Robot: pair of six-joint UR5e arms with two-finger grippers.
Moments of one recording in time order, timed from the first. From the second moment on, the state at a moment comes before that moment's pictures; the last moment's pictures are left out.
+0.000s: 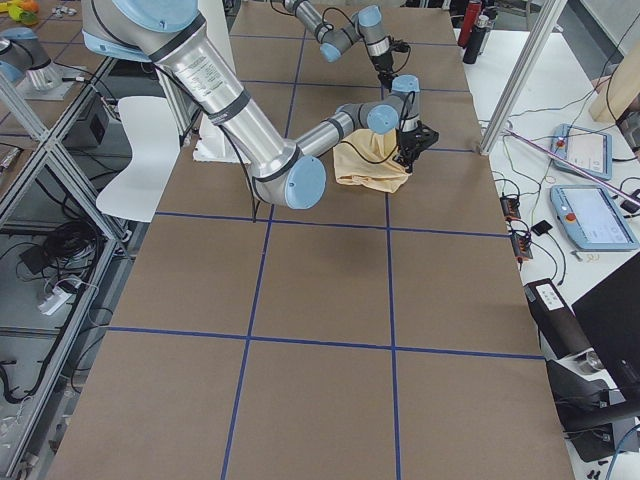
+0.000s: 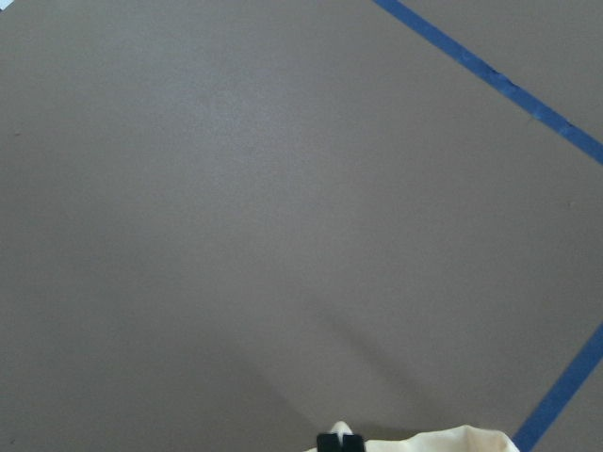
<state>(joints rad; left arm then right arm) -0.75 -2.16 -1.46 -2.17 -1.76 -1.68 0.79 -0.75 1.25 -1.45 1.83 1.80</state>
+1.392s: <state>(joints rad) -0.77 -2.17 -1.46 -2.21 -1.74 -1.68 0.79 -0.83 1.35 -1.38 1.84 1.83</state>
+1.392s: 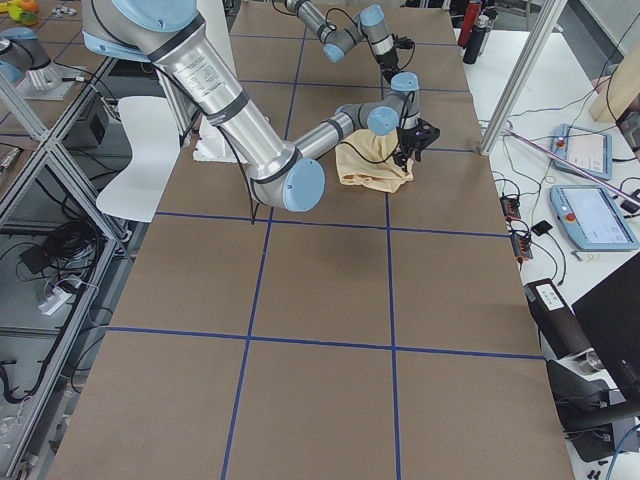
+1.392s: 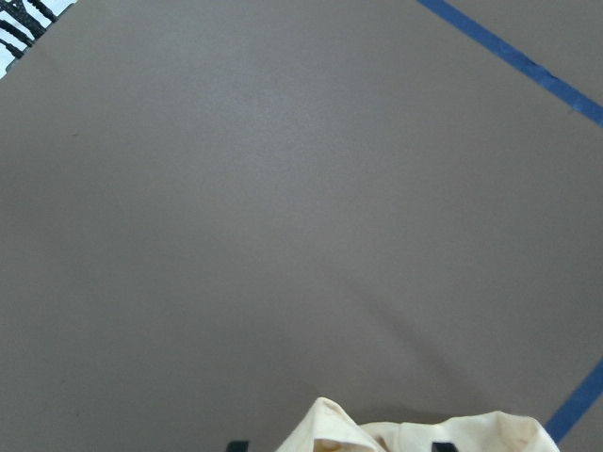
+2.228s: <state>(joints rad) -0.77 -2.10 -1.57 -2.20 -1.73 -1.68 0.50 -1.16 1.81 -1.38 1.59 2.10</state>
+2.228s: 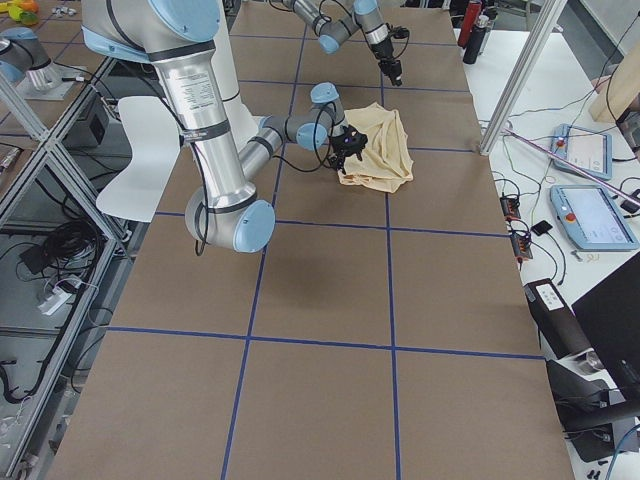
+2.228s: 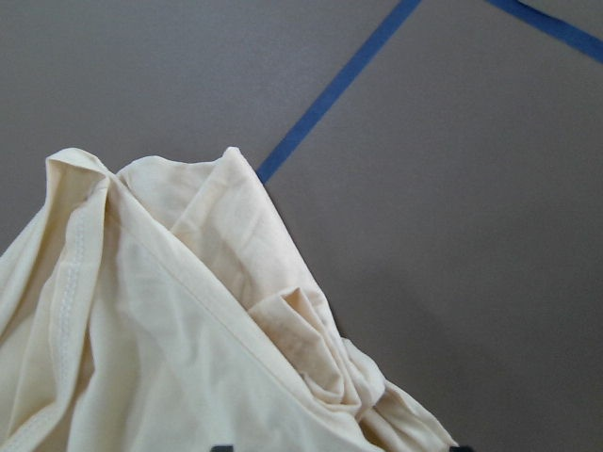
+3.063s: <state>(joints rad) -0.77 -2.09 -1.60 -2.20 -1.72 -1.68 0.46 -1.16 1.76 -1.37 1.58 2.14</state>
